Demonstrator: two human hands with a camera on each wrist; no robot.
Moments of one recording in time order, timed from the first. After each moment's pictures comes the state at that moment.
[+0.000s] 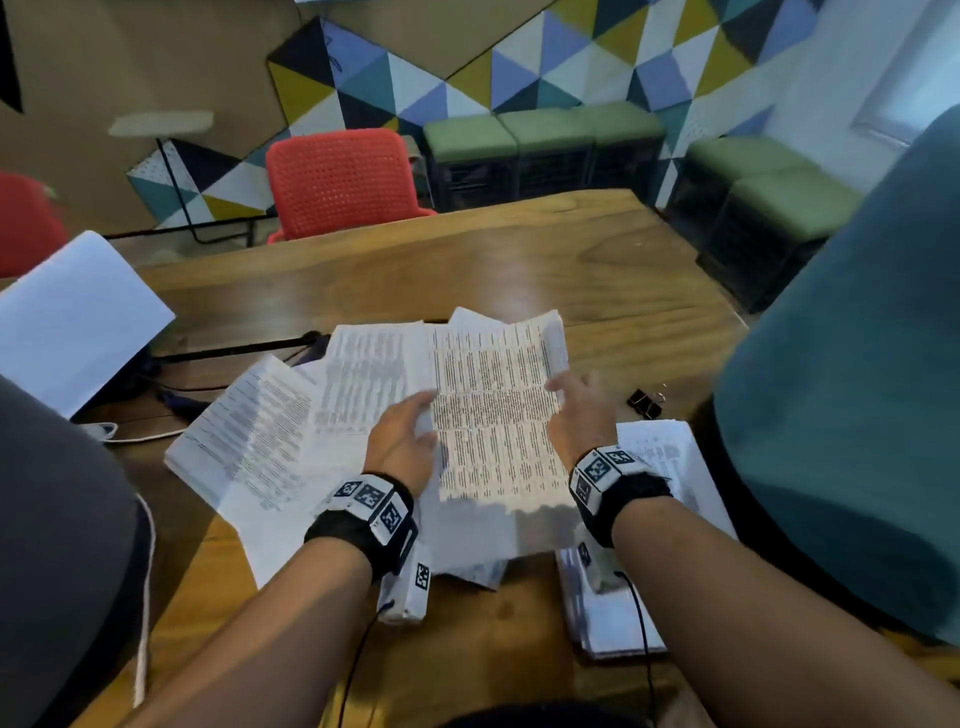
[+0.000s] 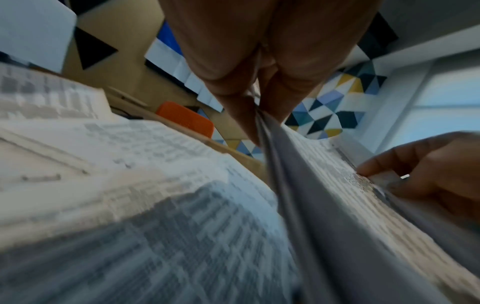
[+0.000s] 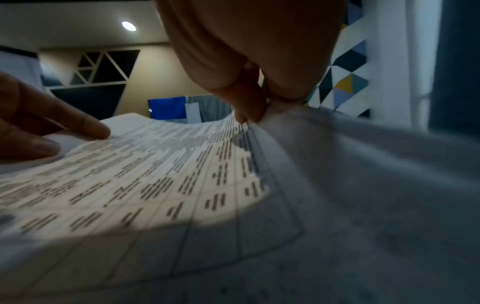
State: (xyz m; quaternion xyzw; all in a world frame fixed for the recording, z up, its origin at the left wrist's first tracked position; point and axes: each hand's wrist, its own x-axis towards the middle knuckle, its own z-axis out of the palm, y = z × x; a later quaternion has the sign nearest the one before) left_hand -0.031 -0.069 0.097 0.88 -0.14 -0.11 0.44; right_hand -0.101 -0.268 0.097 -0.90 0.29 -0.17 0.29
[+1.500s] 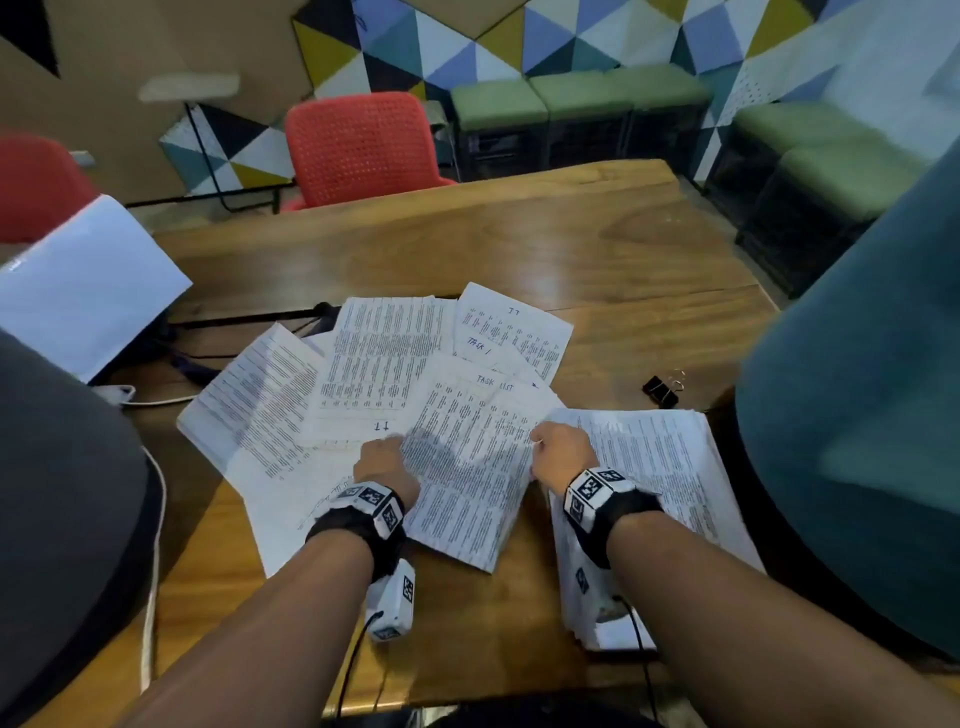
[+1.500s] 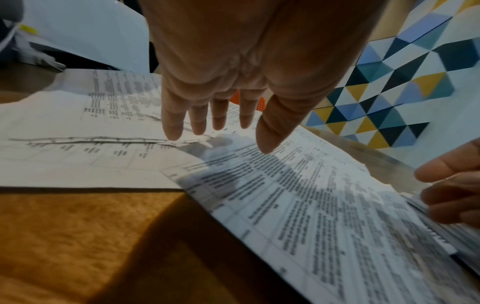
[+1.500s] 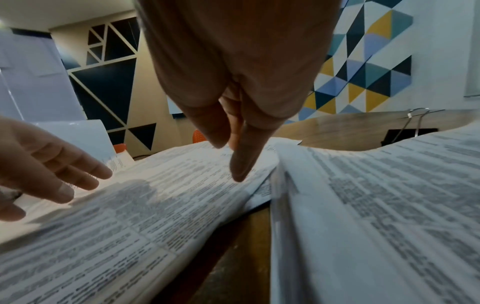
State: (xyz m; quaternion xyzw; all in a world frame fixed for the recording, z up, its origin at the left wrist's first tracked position) left_hand -0.031 -0.062 0.031 0.96 -0.03 -0.23 0.18; right_hand -0.113 -0.272 0.035 -0.92 0.24 0.07 0.30
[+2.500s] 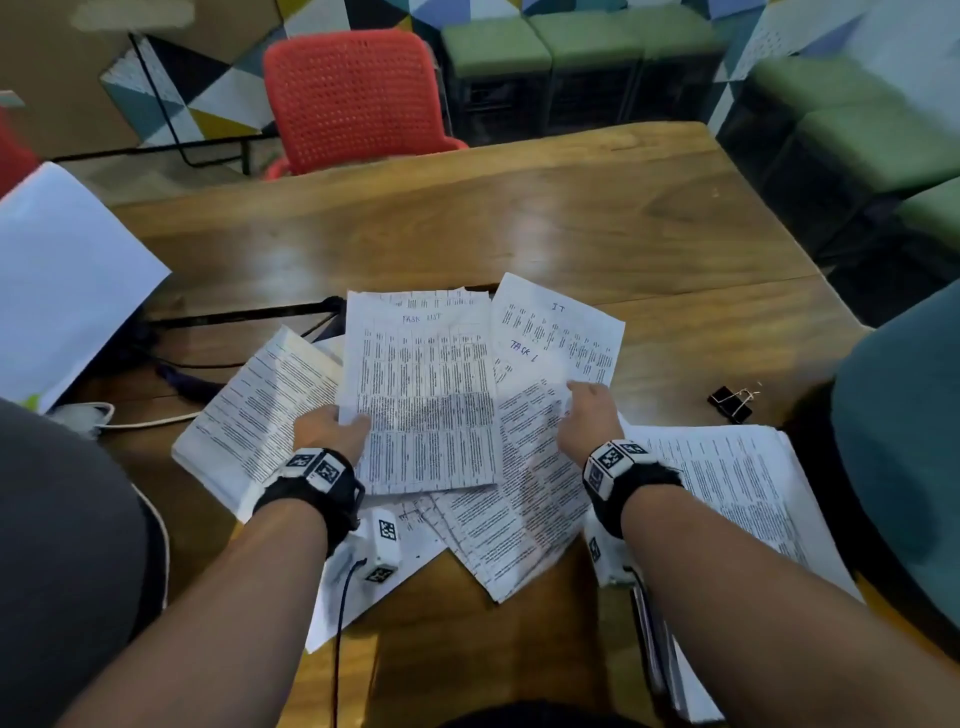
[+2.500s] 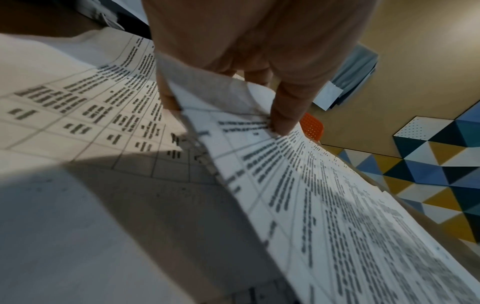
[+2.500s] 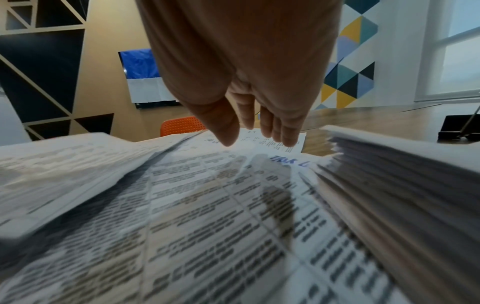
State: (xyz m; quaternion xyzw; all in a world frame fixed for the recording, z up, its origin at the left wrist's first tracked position) left_hand 0.108 0.013 0.025 0.90 0.12 -0.18 0.37; right_hand -0.008 -0.261 0.006 -0.91 0.31 0.05 0.28
